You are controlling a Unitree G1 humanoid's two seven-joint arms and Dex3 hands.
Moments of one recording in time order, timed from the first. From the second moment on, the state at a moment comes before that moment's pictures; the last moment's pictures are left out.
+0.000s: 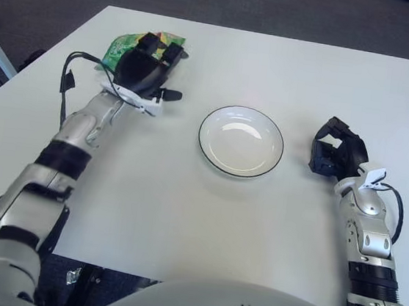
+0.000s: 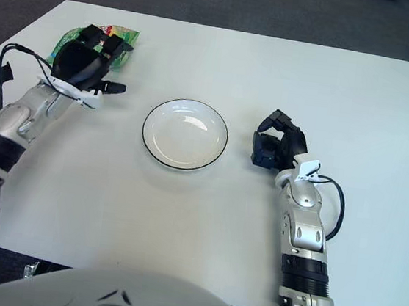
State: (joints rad) left arm -0.64 0.56 -0.29 0.53 1.00 -0.26 0.43; right arm -0.03 -0.25 -0.13 -0.06 0.13 0.09 0.06
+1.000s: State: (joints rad) left arm -1.05 0.42 -0.45 1.23 0.95 -0.14 0.54; right arm -0.02 -0.26 -0.13 -0.05 0.13 0.09 0.08
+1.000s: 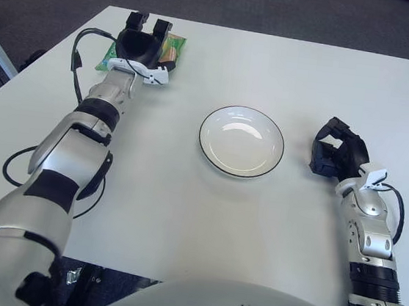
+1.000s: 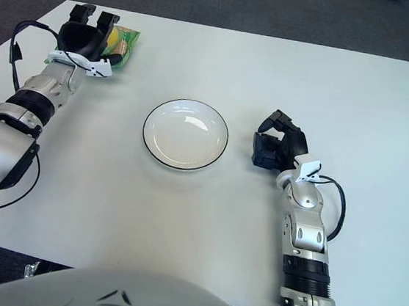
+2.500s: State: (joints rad) left arm -1.05 0.35 -0.46 1.33 0.71 -0.05 0.16; right arm -0.01 -0.27 -0.13 -0.06 0.12 0.08 0.09
